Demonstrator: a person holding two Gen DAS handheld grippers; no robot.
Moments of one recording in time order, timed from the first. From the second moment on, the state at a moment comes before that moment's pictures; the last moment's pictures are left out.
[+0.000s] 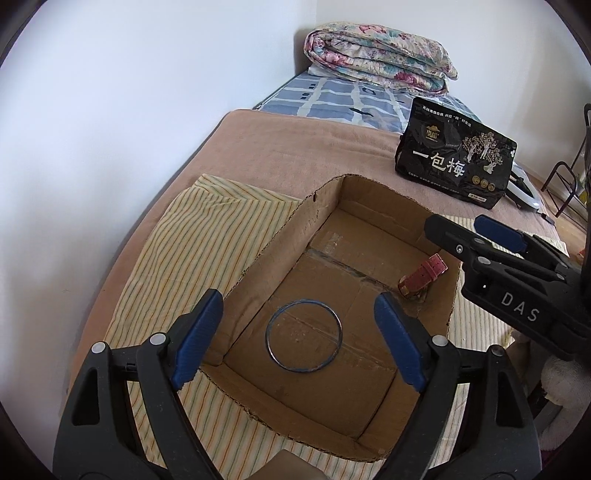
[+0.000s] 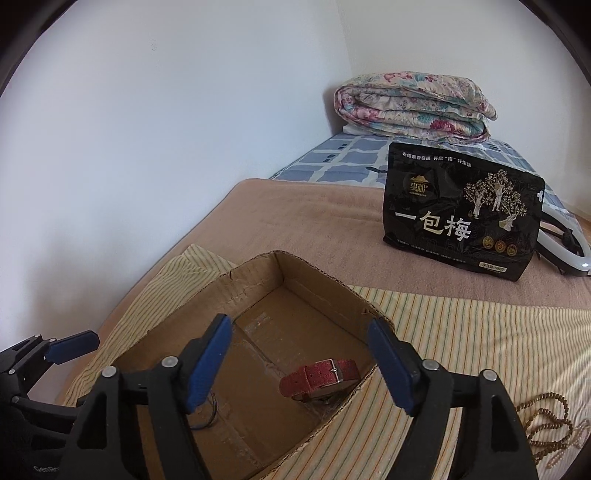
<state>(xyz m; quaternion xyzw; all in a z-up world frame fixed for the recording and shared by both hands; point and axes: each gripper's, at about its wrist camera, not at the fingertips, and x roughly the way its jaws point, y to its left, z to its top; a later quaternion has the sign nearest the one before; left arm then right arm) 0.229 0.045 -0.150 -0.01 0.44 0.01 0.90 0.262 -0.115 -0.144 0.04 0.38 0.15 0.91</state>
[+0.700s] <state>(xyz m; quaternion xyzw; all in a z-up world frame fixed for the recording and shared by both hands) 0.220 0.036 -0.137 -0.01 0.44 0.00 0.90 0.246 -0.133 -0.121 0.03 0.36 0.13 0.92</state>
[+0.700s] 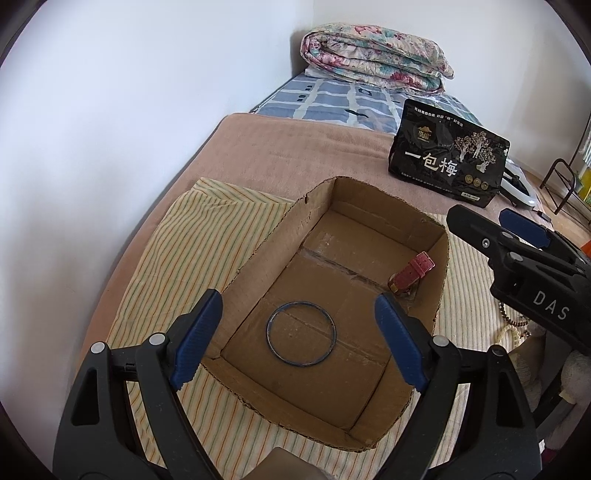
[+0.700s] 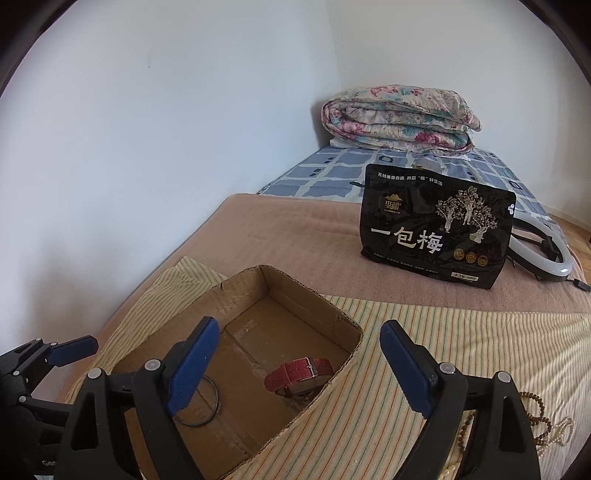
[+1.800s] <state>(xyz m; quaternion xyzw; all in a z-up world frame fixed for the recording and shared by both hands) 0.201 -0.120 -0.137 0.03 0.42 -0.14 0.89 0.142 -0.372 -0.099 0.04 0.37 -0.04 0.93</state>
